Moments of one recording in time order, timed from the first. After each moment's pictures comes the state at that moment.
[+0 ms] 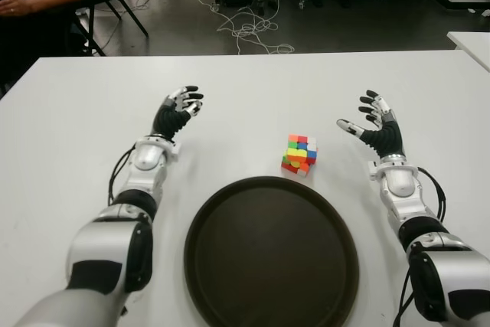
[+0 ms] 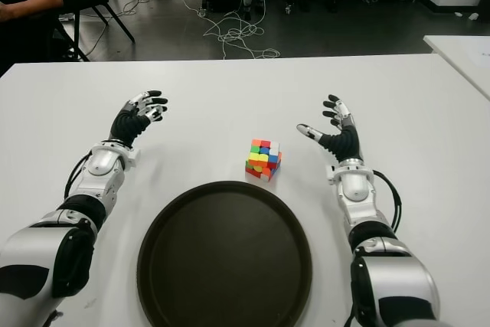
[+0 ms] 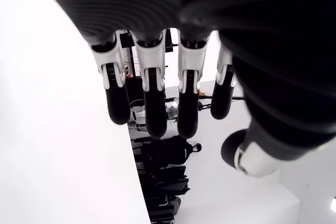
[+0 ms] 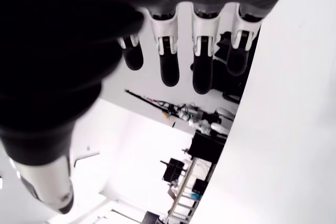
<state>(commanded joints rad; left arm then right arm) -0.79 0.11 0.15 1.32 0.07 -0.53 -0.12 -0.63 -0.23 -0.10 1.23 -0.11 -0.64 -0.11</state>
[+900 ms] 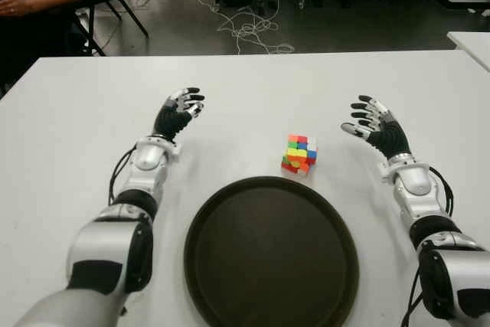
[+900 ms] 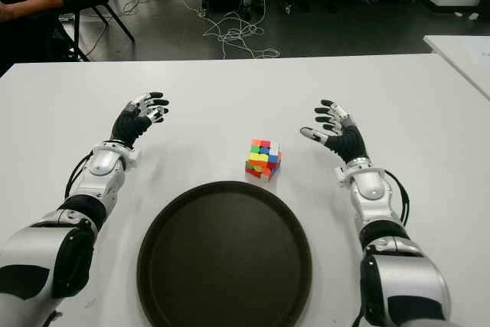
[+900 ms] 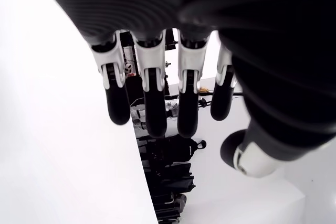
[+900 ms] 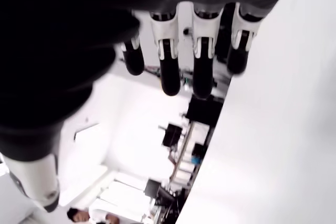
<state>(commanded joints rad) -0.80 0.10 0.14 1.32 0.05 -0.51 -0.12 -0.63 -0.27 -0.14 1.24 -0.04 -0.63 0.17</state>
